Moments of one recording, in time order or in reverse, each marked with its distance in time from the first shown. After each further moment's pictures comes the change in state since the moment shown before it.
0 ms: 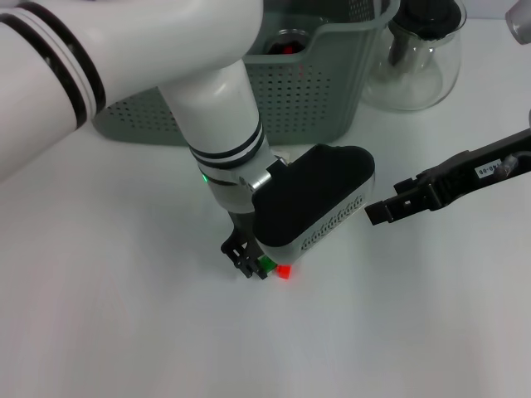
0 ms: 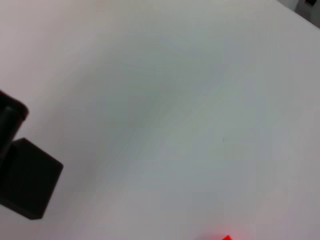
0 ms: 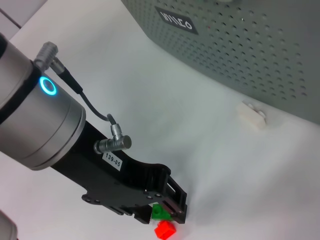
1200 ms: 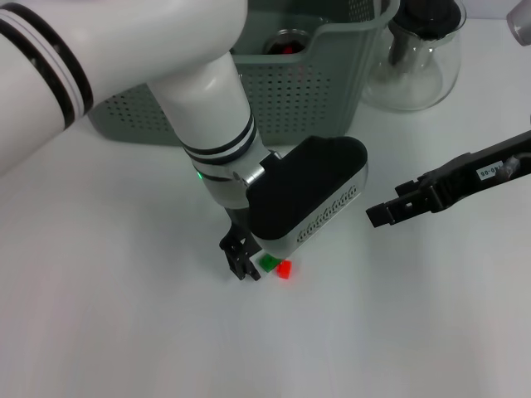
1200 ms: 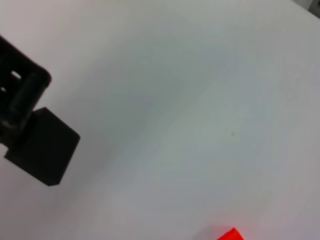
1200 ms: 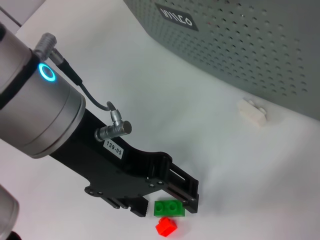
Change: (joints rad) left arm 0.024 0.003 -0.031 0.018 0.009 -0.004 0.002; right arm -0.002 -0.002 0.000 -0.001 0.000 -0.008 0.005
